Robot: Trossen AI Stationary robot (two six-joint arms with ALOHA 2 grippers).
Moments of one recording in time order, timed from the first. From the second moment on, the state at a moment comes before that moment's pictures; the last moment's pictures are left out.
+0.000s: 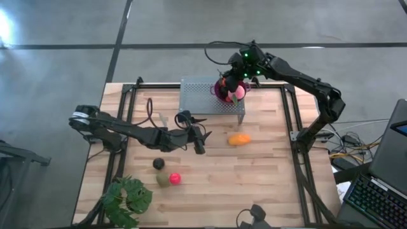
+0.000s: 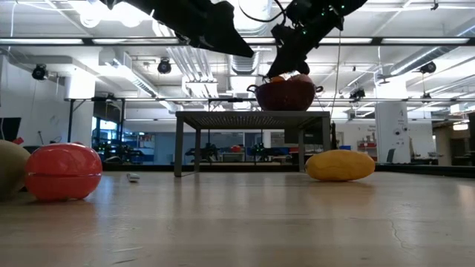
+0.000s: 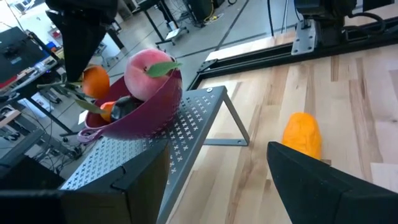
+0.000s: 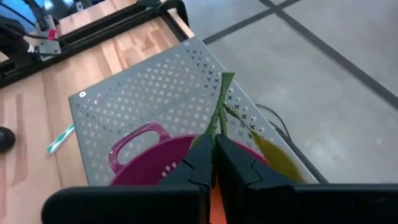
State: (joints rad) left arm -0.18 1.50 0.96 0.25 -0.73 0.22; right arm -0.66 1.62 1.53 -0.60 -0.23 0.02
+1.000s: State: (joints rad) left arm -0.18 1.50 0.96 0.25 -0.73 0.21; right arm -0.66 1.60 1.45 -0.64 -0.18 -0.04
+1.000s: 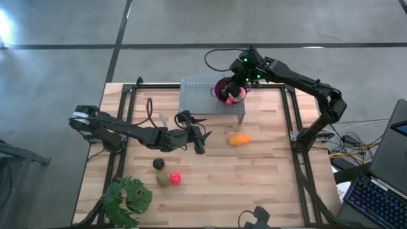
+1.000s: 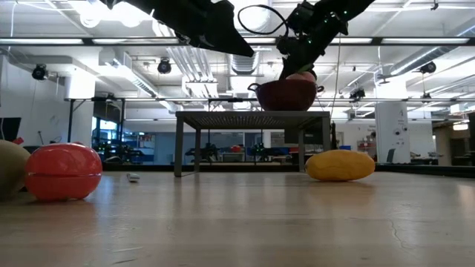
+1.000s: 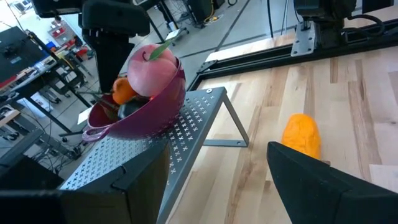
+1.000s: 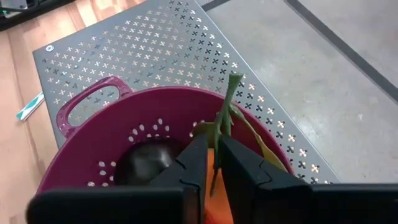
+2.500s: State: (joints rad) left arm -0.18 1.50 0.96 0.26 -0.73 0.22; right arm -0.64 1.64 1.53 -0.68 0.02 -0.08
